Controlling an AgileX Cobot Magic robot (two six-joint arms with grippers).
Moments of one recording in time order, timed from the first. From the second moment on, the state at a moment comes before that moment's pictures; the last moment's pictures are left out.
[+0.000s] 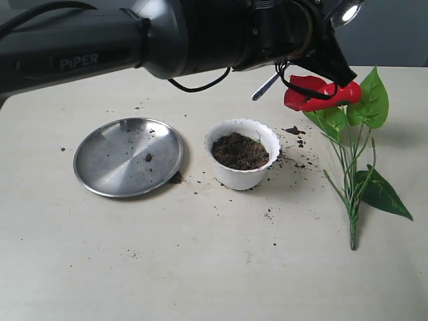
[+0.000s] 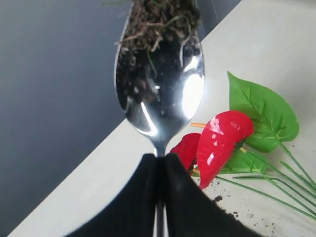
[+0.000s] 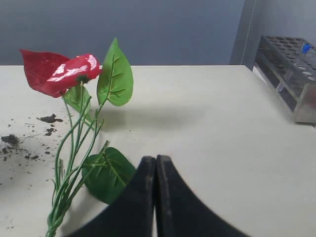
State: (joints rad) left arm -0.78 2.06 -1.78 0.85 0.41 -0.57; right arm -0.01 0.01 0.00 0.04 0.33 -0.07
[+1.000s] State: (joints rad) left arm -0.56 1.97 -1.78 0.97 0.49 -1.00; right arm -0.01 0.01 0.00 0.04 0.33 -0.07
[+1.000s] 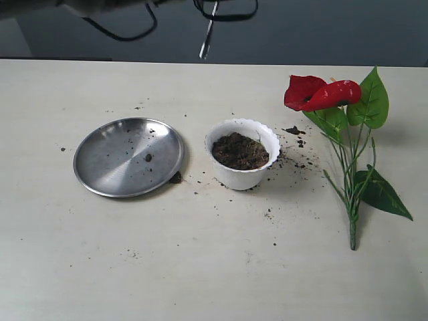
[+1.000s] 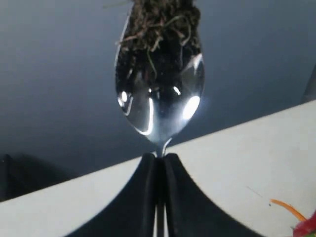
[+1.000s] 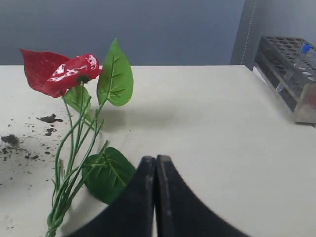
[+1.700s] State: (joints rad) left arm -0.42 1.73 -1.50 1.16 0.50 -1.15; right arm -0.01 0.01 0.00 0.04 0.33 -0.07
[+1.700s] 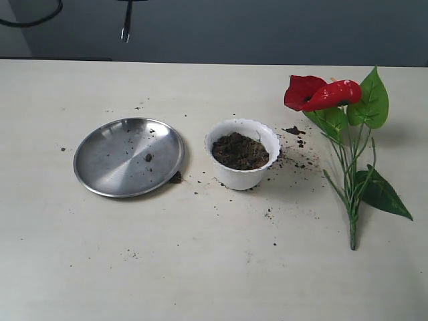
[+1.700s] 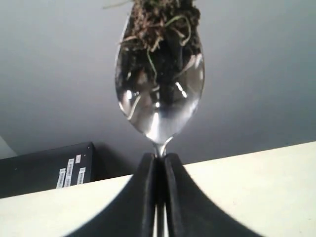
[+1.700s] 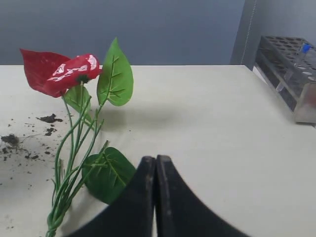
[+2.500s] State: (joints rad) left arm -0.28 1.32 -0.90 1.73 0.56 -1.95; right arm -0.01 0.01 0.00 0.04 0.33 -0.07
